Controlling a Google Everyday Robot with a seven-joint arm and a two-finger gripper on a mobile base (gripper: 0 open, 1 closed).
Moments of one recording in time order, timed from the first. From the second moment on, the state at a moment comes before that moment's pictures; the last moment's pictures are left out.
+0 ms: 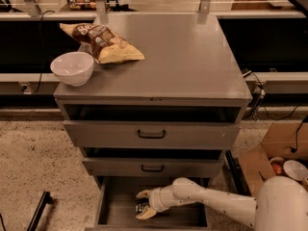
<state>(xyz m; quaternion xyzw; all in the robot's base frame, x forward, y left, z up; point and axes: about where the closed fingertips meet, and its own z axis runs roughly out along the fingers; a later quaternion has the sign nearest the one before) 0.481 0.057 0.244 -0.65 0.63 0.28 0.31</state>
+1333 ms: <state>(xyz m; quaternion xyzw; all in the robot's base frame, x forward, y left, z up) 0.487 0.033 0.237 -0.64 0.61 0.21 0.42</state>
